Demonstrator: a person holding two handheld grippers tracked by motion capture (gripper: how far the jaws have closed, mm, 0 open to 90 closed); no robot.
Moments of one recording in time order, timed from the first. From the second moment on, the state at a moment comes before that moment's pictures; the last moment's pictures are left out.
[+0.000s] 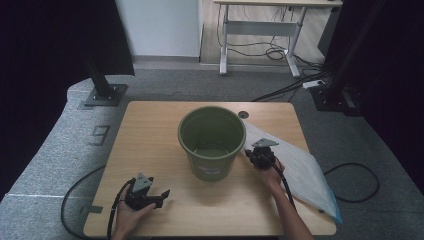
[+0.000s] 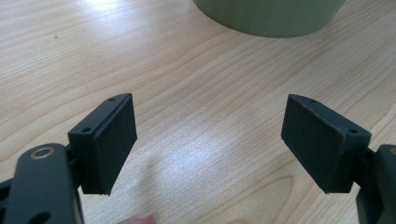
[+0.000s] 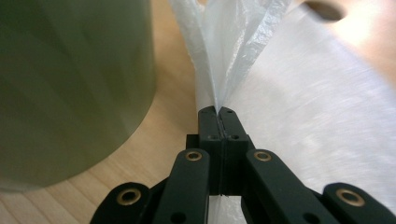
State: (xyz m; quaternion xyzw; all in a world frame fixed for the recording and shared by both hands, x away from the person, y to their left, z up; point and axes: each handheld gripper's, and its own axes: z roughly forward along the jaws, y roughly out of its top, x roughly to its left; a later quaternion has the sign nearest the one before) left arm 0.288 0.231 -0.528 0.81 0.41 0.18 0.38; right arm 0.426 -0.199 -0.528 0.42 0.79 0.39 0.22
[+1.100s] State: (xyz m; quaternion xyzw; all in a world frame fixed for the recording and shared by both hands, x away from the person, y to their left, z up) left arm 0.288 0.231 -0.530 0.81 0.42 0.19 0.37; right arm 0.397 -0.247 -0.419 0.44 0.64 0.58 0.25
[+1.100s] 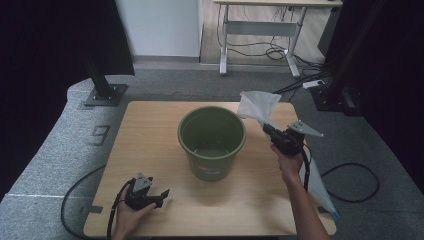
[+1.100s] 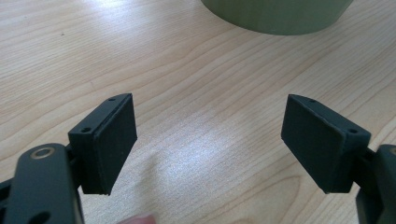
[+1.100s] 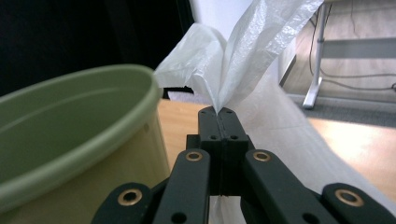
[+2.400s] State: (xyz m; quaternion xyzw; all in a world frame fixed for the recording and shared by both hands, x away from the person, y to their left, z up) left arm 0.288 0.229 -0.531 0.81 0.42 0.18 0.37; right arm 0.352 -0.164 -0.356 0.31 0.68 0.62 0.23
